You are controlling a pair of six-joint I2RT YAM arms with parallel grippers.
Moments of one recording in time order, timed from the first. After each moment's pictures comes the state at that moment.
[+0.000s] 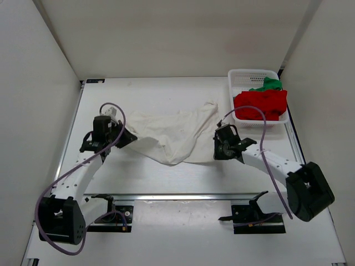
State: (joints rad) left arm -0.11 1.05 0.63 -0.29 0.25 -0.61; right arm 0.55 1.34 0.66 -0.35 0.07 0.49
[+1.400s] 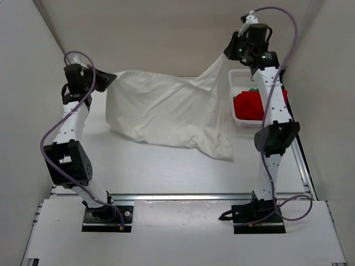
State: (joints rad) left arm 0.16 1.64 1.41 -0.09 0.43 -0.91; right arm 0.14 2.13 2.46 -0.70 -0.21 0.18
